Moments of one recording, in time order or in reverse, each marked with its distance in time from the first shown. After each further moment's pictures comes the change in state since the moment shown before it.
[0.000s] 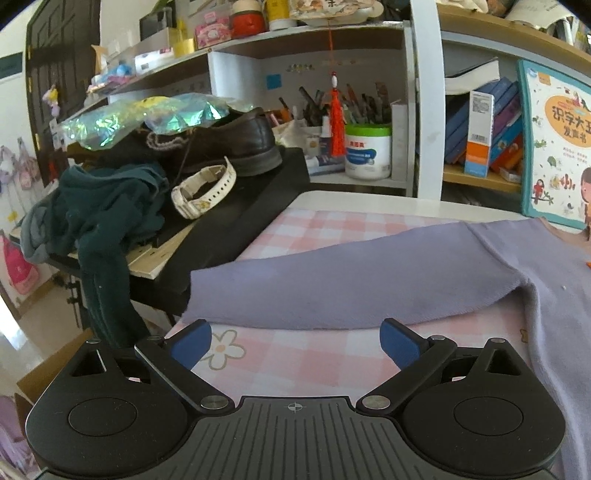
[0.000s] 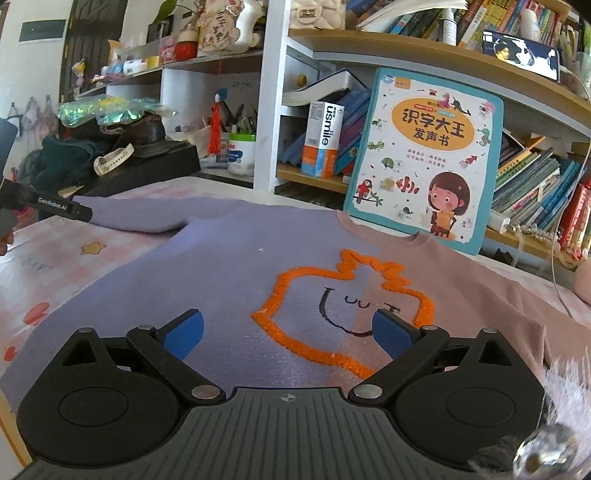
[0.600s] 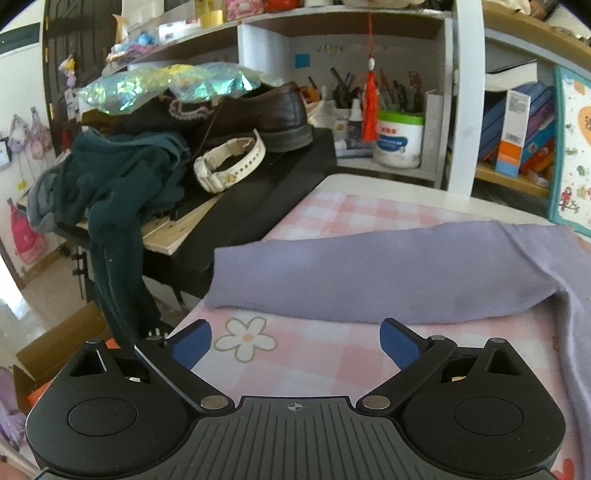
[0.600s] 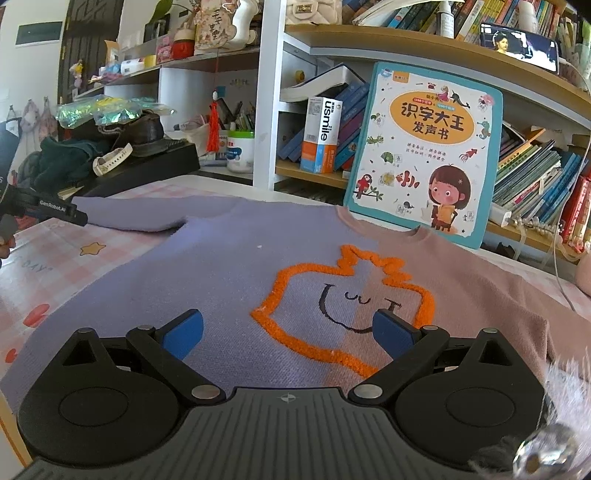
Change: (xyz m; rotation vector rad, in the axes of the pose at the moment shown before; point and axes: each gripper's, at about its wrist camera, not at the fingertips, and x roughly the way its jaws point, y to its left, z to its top) left arm 0.021 0.022 -0.004 -0.071 0.061 0.033; right arm 0.001 -0.002 0.000 0.013 0.013 0.012
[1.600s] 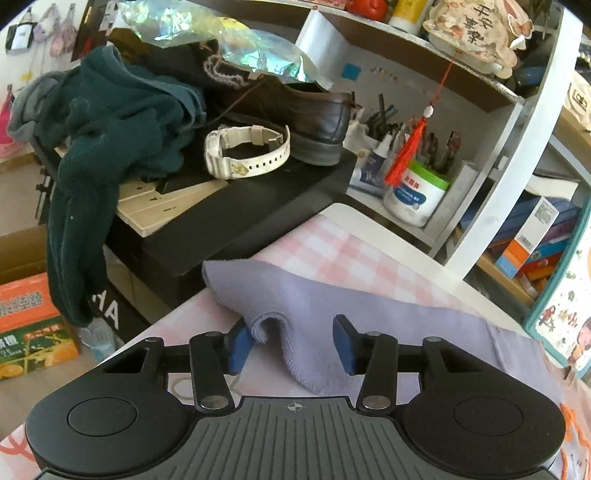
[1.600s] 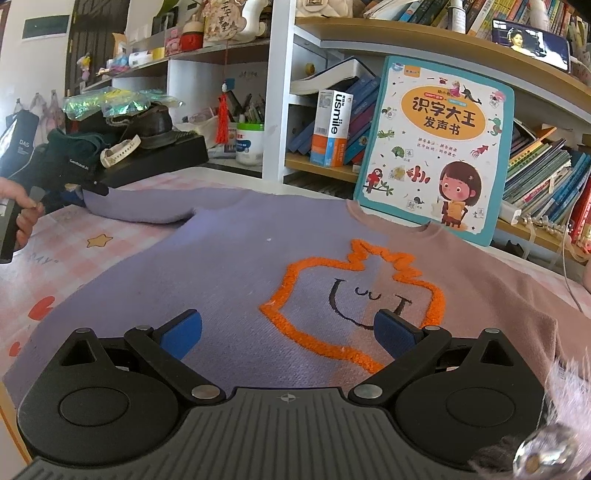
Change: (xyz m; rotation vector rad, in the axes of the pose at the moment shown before) left arm 0.037 0.038 0.023 -0.387 0.002 -0.186; right arm 0.003 0.001 0.001 -0.012 0.025 0.027
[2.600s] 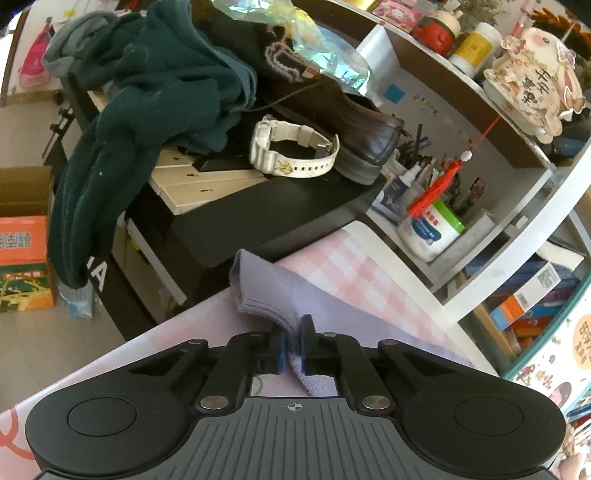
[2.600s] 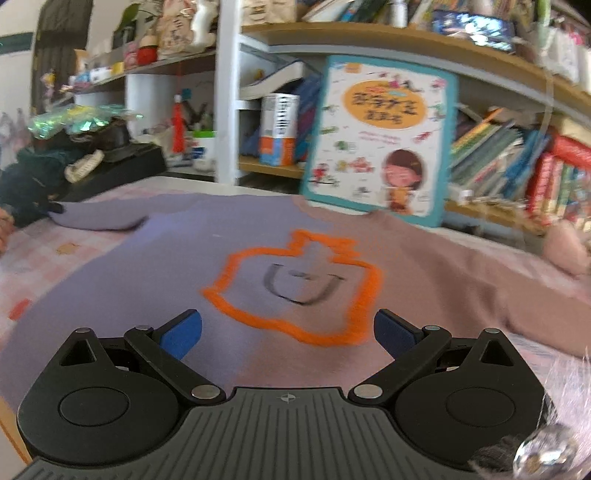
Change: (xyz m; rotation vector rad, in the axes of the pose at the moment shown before) left arm 0.005 0.034 0.005 -0.200 -0.010 -0.040; right arm -0.035 -0.034 -0.016 0.070 -0.013 -0.136
